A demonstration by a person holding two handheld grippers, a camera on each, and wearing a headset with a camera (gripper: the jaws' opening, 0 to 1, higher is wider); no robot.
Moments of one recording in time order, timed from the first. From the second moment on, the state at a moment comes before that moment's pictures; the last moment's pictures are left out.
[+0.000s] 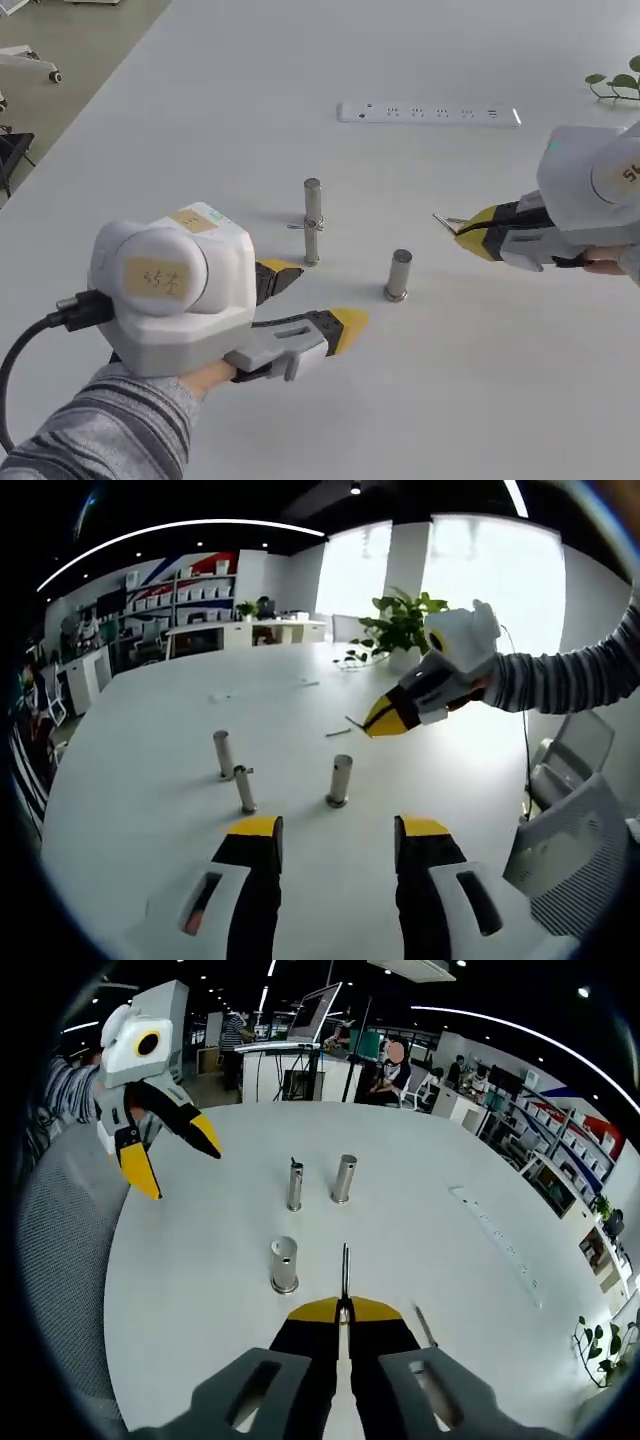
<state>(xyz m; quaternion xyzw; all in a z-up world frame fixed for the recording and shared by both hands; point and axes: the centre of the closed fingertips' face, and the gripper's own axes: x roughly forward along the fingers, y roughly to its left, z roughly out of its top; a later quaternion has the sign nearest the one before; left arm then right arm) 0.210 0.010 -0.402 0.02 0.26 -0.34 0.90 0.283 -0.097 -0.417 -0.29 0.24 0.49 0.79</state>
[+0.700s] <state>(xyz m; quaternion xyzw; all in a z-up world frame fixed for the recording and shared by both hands) 0.214 -0.015 -0.378 -0.10 0.26 -0.37 0.89 0.224 -0.052 -0.395 -0.38 0.15 0.58 0.71</state>
